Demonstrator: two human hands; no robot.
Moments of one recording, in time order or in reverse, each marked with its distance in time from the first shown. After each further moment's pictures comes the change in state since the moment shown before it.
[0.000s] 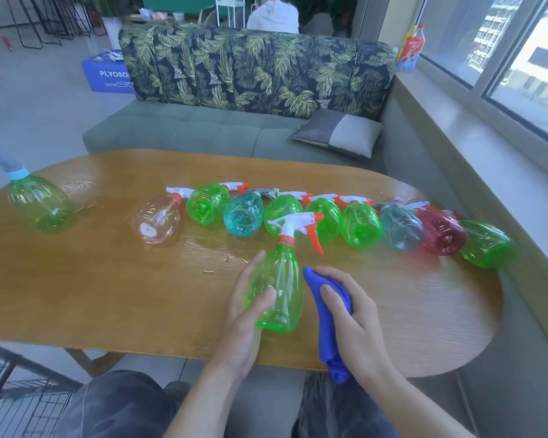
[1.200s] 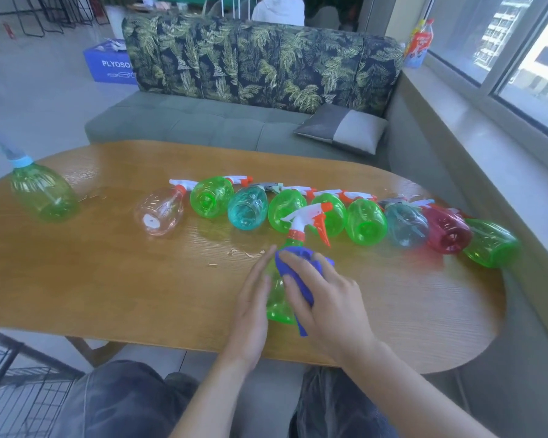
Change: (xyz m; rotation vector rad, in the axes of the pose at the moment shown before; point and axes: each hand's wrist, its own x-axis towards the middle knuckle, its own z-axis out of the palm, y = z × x) left_hand 0.003 -0.003 0.008 0.161 0.011 0.026; right_hand 0.025 -0.005 0.029 -0.736 0.052 -0.667
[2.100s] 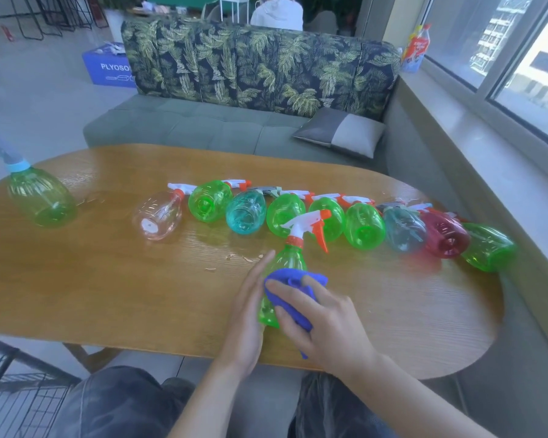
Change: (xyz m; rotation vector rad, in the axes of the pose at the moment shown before) left_hand -0.003 0.008 0.000 -0.078 0.016 -0.004; right_hand -0.014 0.002 -0.001 0.108 -0.063 -0.123
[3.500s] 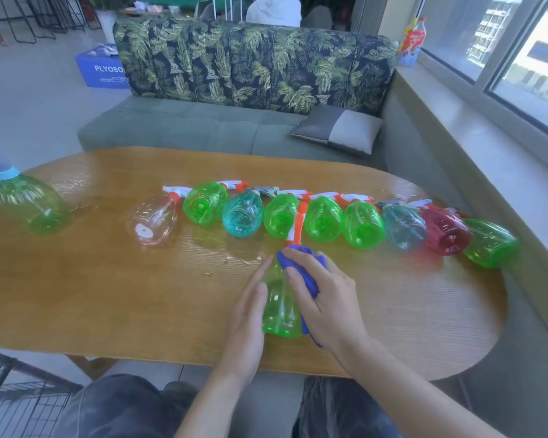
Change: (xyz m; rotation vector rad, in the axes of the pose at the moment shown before) left_hand 0.002 -0.006 -0.004 0.134 -0.065 -0.042; right_hand 0.019 0.014 0.008 0.178 0.009 0.432
